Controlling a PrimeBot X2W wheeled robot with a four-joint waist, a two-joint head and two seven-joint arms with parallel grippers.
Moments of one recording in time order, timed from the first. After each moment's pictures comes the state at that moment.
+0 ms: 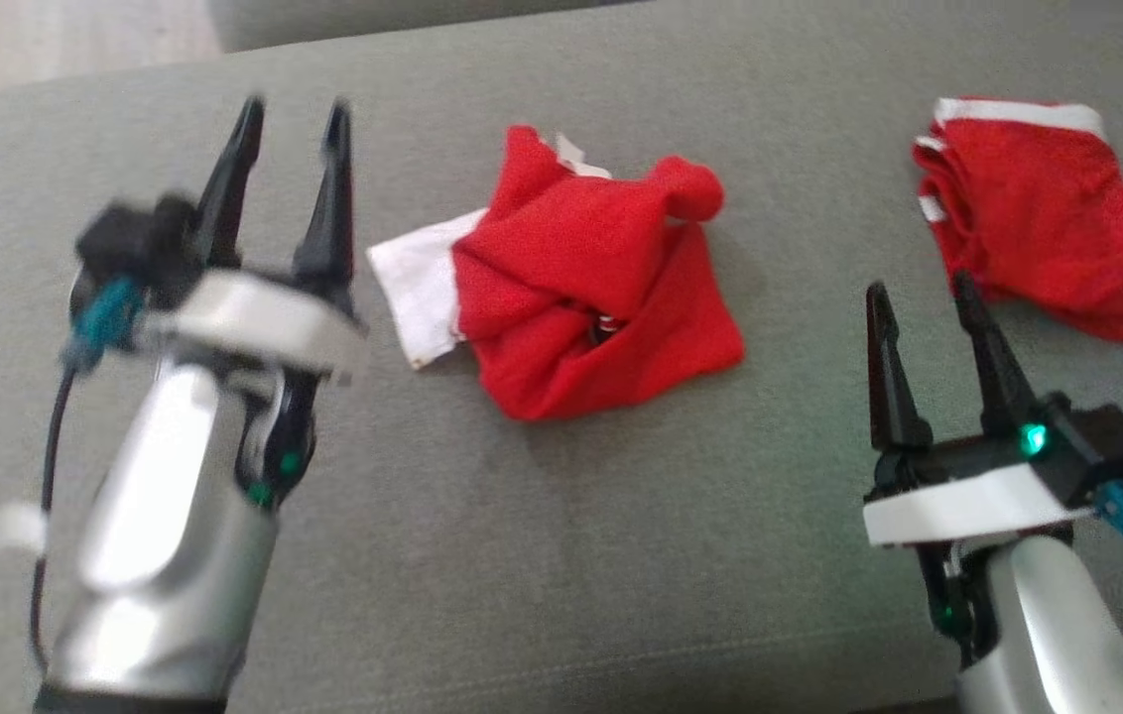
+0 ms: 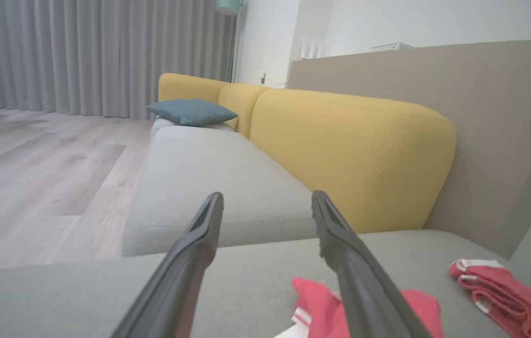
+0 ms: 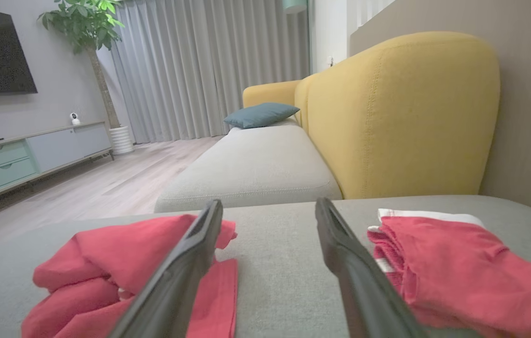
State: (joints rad) left arm -0.56 0.13 -0.31 0.37 -0.39 -0.01 -0.26; right arm -0.17 -0.05 0.09 0.15 0.15 0.12 -0.25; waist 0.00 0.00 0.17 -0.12
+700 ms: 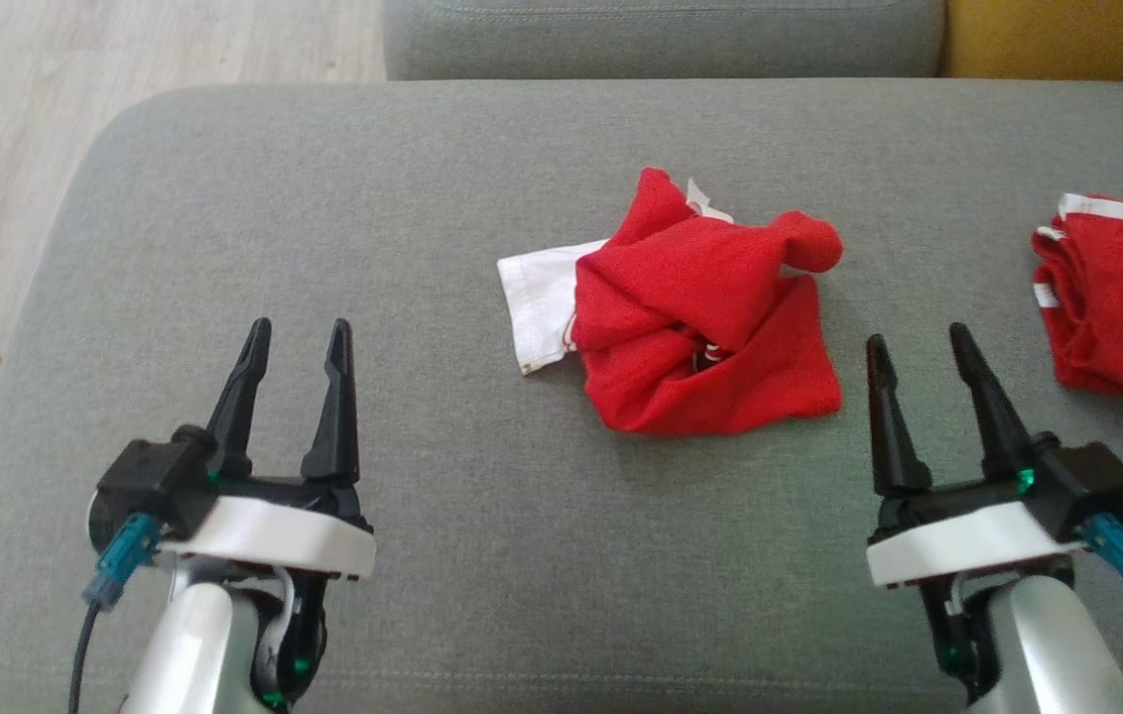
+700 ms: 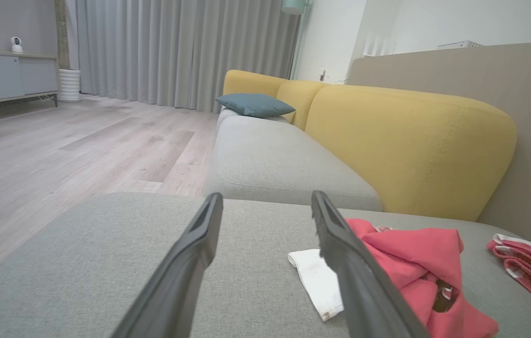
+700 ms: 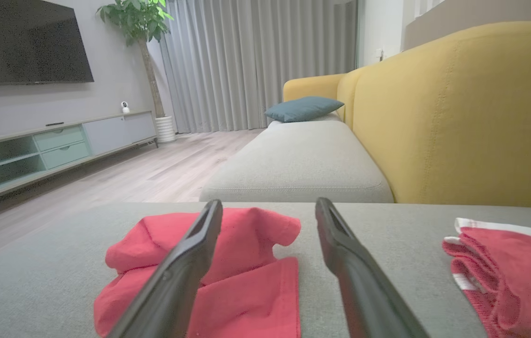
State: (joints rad) left arm -0.12 0.07 -0.19 0.10 -0.26 -0.03 -0.26; right arm -0.09 -0.05 0.08 0.17 0.12 0.12 -0.23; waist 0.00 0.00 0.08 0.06
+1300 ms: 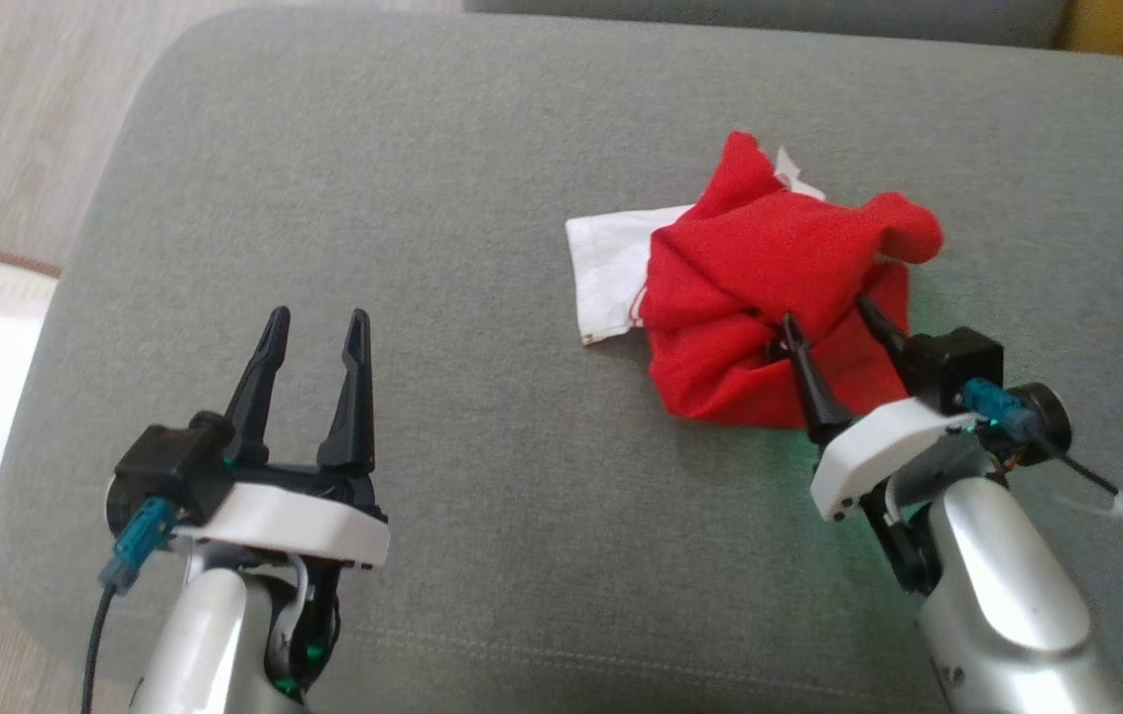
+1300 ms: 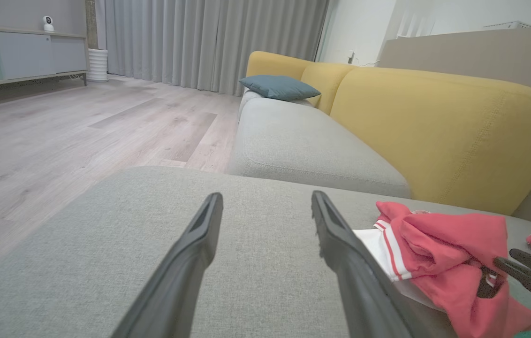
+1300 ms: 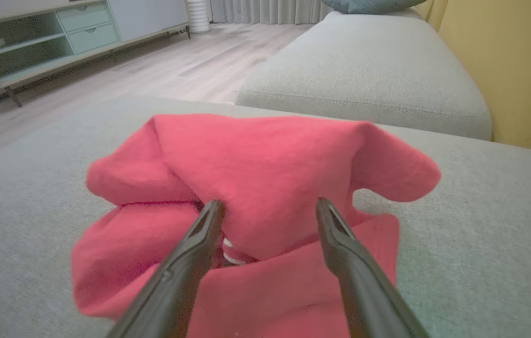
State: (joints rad) left arm -0.14 0.05 -0.19 0.14 -0.25 -0.05 -0.26; right arm -0.34 -0.05 0.16 0.49 0.05 0.12 -0.05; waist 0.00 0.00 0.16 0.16
